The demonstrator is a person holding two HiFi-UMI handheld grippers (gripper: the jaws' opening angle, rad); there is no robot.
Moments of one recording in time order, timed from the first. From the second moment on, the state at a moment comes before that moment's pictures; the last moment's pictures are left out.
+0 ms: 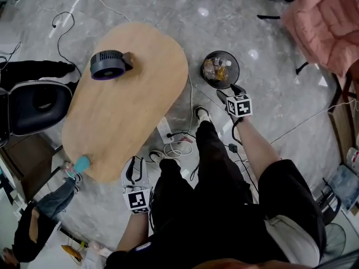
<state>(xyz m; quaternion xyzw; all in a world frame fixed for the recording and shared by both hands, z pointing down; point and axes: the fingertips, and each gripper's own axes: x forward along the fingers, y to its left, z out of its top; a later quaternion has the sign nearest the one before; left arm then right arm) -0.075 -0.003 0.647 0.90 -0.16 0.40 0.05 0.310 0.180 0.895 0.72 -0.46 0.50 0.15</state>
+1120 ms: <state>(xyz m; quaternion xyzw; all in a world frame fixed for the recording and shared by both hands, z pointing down) -0.221 -0.133 0.410 0.91 -0.36 0.20 -0.03 0.052 -0.012 0.428 0.63 -0.74 0.24 0.02</state>
